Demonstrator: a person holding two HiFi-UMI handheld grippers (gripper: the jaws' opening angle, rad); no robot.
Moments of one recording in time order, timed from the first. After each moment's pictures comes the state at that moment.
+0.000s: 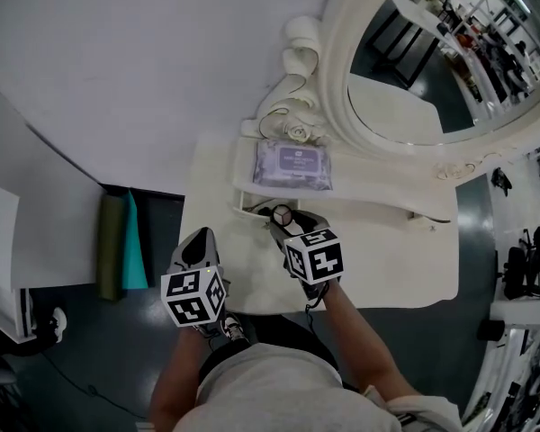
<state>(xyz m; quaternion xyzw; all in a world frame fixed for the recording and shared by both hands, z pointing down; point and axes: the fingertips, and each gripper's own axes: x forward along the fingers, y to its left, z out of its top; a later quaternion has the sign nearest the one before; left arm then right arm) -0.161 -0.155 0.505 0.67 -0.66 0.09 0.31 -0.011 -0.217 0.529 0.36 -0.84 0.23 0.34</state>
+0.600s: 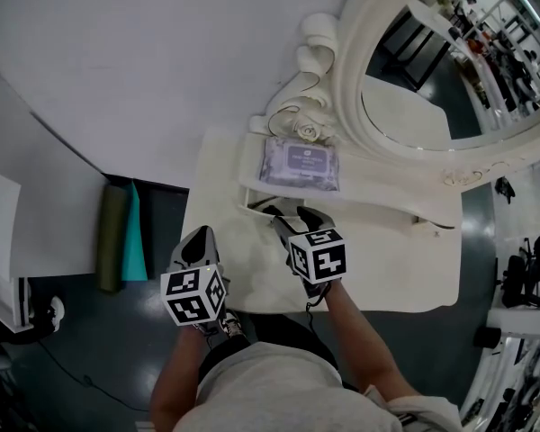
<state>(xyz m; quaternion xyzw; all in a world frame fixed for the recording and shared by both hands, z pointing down) -0.170 -0.149 0.513 0.66 -0.68 0.09 0.32 -0.013 -0.224 0.532 0.37 -0.84 0.23 0.34</state>
